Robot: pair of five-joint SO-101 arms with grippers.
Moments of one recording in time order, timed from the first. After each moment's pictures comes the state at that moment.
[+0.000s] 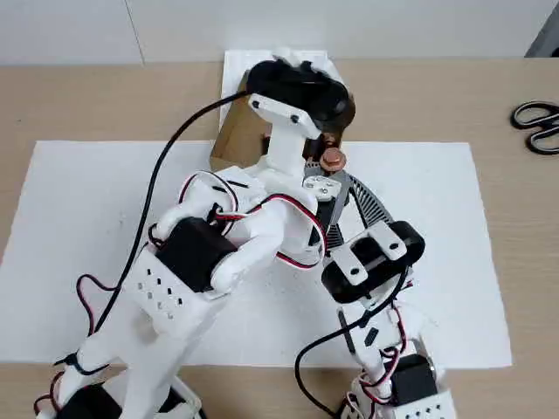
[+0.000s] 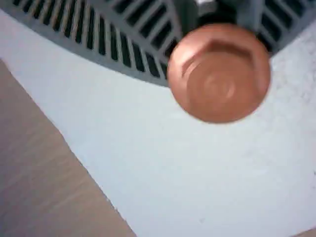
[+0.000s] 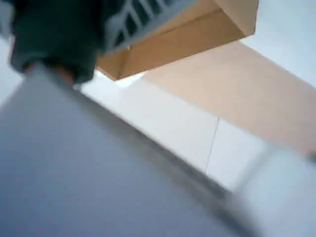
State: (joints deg) left arm 36.9 -22.8 0.8 71.4 20.4; right arm -20.5 -102.5 86.1 15.7 10.5
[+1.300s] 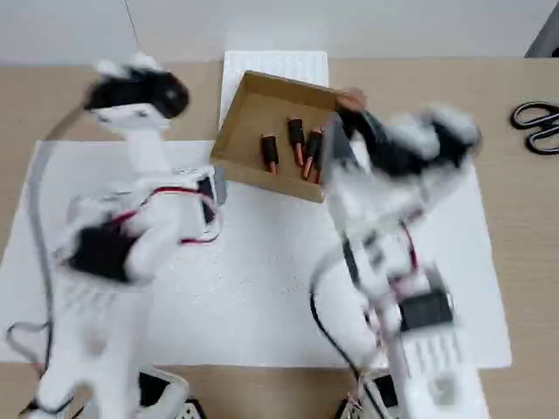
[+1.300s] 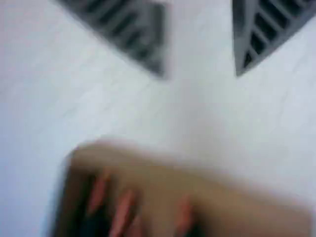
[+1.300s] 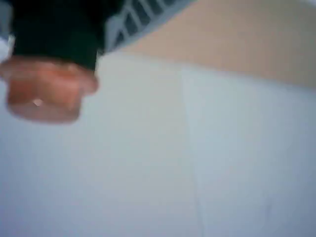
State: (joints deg) left arm 11.9 -34.0 17.4 78.9 24.6; right arm -18.3 -52.7 42.9 21.5 -11.9
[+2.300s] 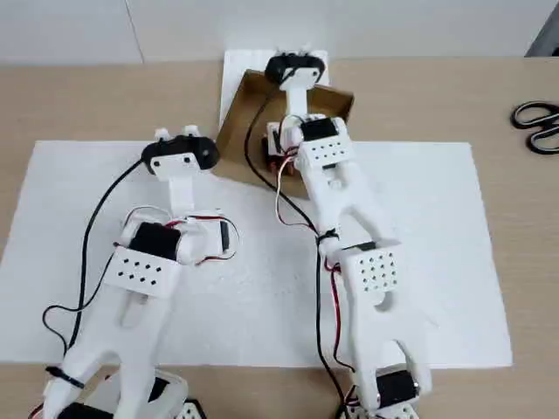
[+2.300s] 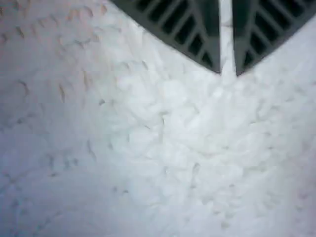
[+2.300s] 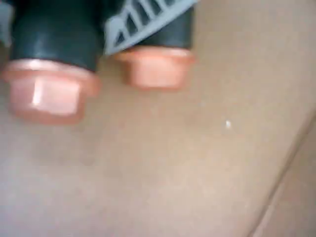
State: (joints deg) left arm 11.0 -28.8 42.6 64.0 24.6; right arm -18.6 56.4 -50.4 56.2 -9.5
